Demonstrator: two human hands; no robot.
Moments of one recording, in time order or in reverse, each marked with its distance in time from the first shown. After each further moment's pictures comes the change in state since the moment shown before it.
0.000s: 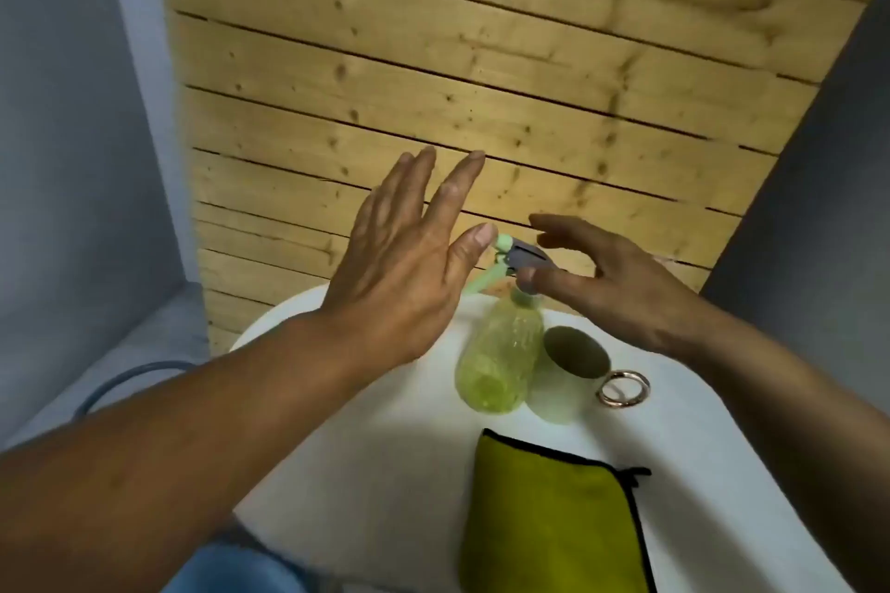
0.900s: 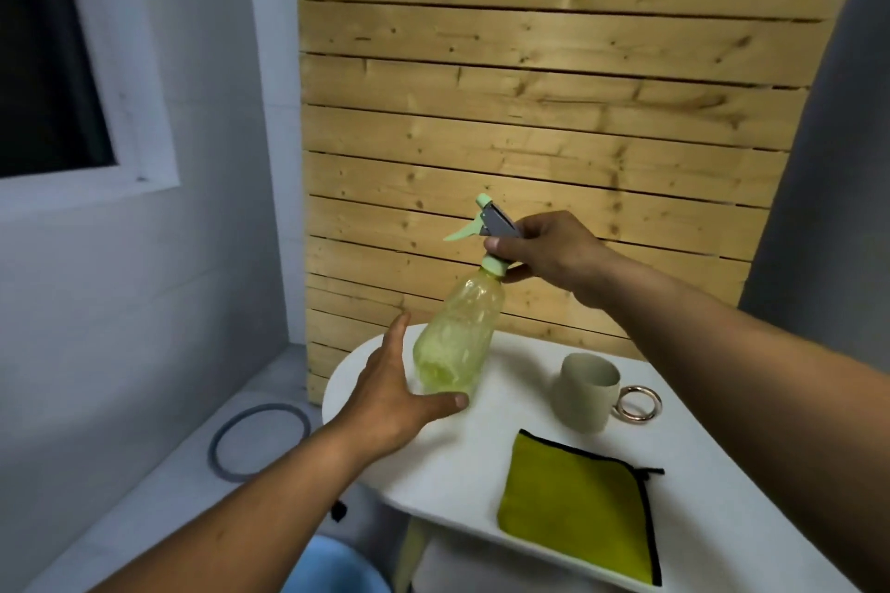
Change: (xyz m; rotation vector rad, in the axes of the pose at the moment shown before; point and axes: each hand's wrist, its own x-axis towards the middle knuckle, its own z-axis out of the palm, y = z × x) left_hand -0.128 0.001 -0.027 -0.426 -0.135 -0.483; right_hand -0.013 -0.093 -0.018 0.551 0.032 -0.021
